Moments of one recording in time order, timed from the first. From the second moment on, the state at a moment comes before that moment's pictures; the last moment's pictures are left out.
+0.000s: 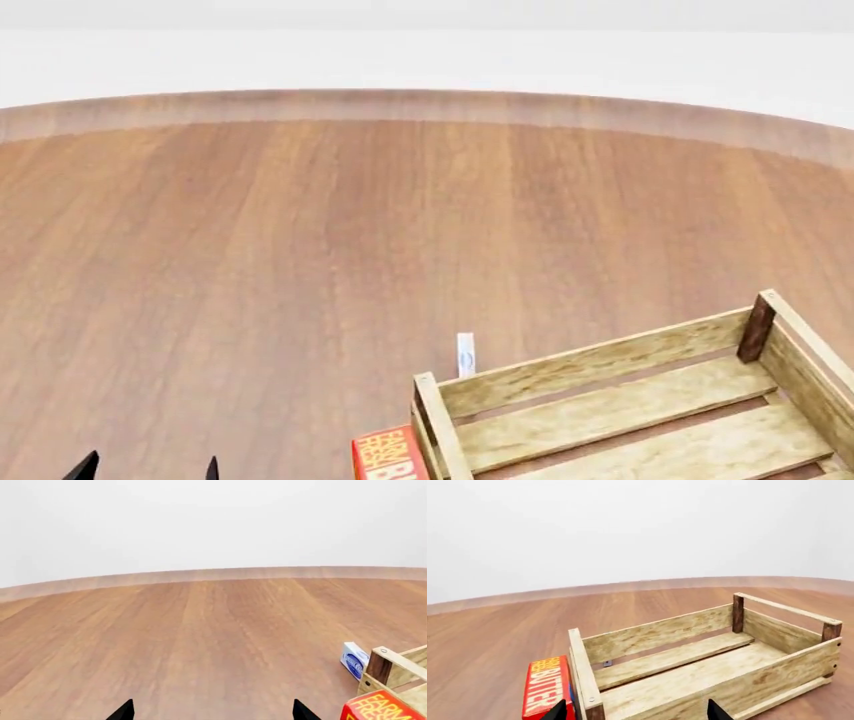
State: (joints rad) left arm -0.01 -0.10 0.12 0.01 -0.07 -0.06 -0.12; right arm -0.58 0.09 -0.10 -0.22 0.11 -0.42 0.13
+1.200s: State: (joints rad) left arm -0.02 -0.15 0.18 0.01 -0.11 -0.05 -0.19; right arm -0.57 0.11 -0.17 0.16 0.11 -0.66 0.22
